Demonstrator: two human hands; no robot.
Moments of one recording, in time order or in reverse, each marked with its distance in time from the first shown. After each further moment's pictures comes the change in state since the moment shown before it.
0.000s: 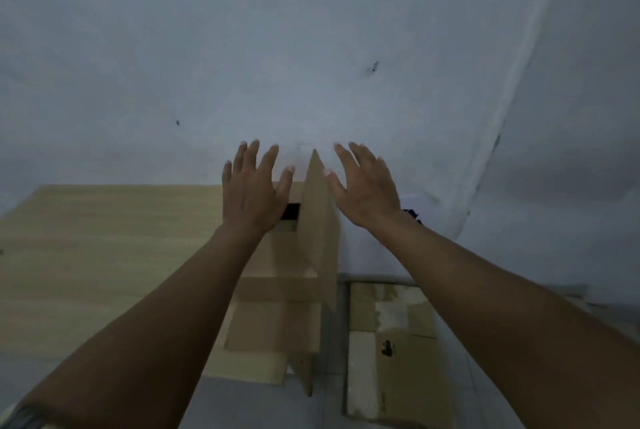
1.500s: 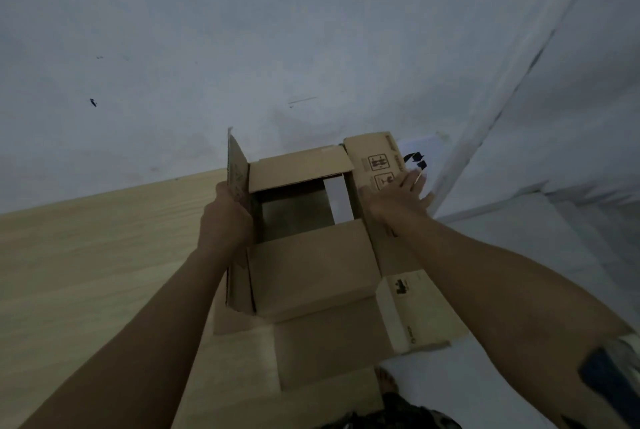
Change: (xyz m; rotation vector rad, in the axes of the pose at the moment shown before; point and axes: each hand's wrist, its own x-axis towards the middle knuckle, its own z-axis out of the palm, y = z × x) left_hand 0.081 -0.196 0.141 -0.305 -0.547 -0.277; right_hand 0.065 0.025 0.199 -0.146 -0.379 1.001
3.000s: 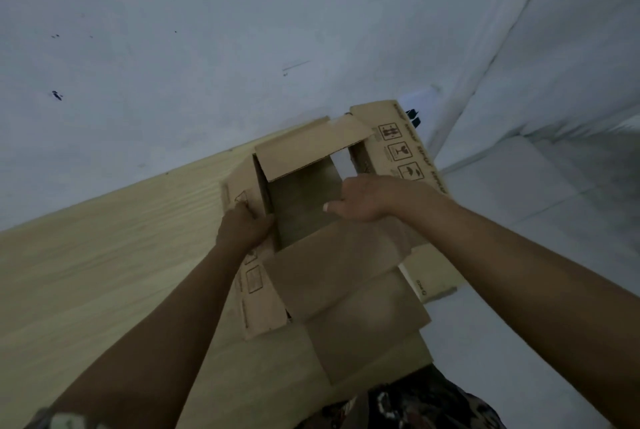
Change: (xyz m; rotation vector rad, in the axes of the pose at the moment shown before) left_hand 0.047 -0.076 0.040 0.150 -0.342 -0.050; right_hand -0.095 -0.074 -0.016 -0.236 -0.439 -0.478
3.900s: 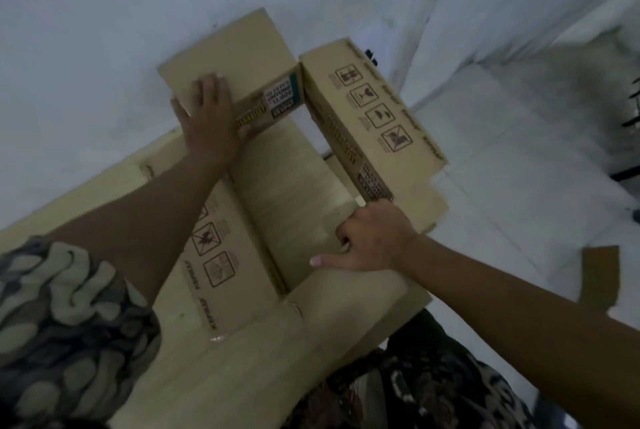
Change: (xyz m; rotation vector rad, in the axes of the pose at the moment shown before) left_hand 0.098 0.076 -0.006 0.599 0.364 0.688; right_hand -0.012 0.032 0.158 -0.190 0.560 -0.101
